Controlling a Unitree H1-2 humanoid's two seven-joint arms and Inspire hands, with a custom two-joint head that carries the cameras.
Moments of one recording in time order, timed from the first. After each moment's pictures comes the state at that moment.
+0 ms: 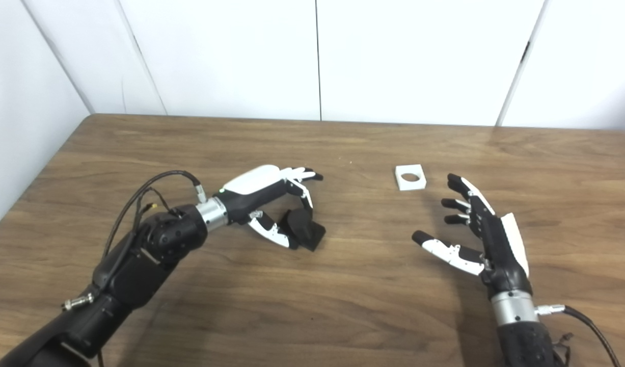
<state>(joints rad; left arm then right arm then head) -0.44 0.40 -0.36 0.20 0.48 -0.26 -0.35 -0.05 -0.17 0.00 -0.15 -0.24 0.02 0.04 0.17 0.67</state>
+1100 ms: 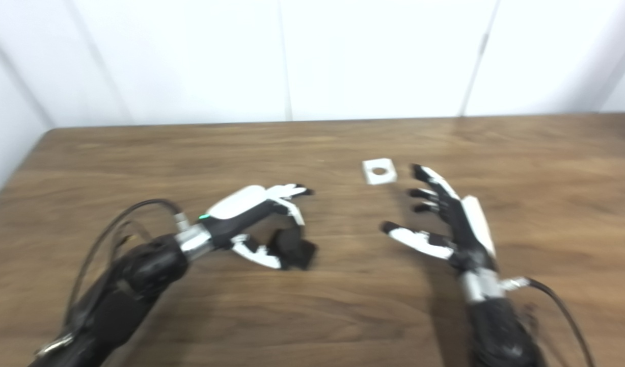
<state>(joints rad) -0.41 0.38 -0.40 0.21 0.44 -0.34 -0.33 -0.06 -0.16 0.02 -0.15 -0.28 0.02 0.02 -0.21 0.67</state>
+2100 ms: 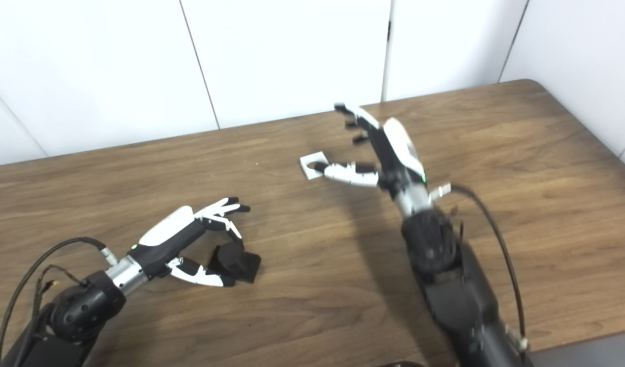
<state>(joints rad) -0.38 0.40 -0.39 0.24 0.37 -0.43 -0.33 -0.39 -0.29 0.06 -0.01 -0.48 0.11 0.03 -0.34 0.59</state>
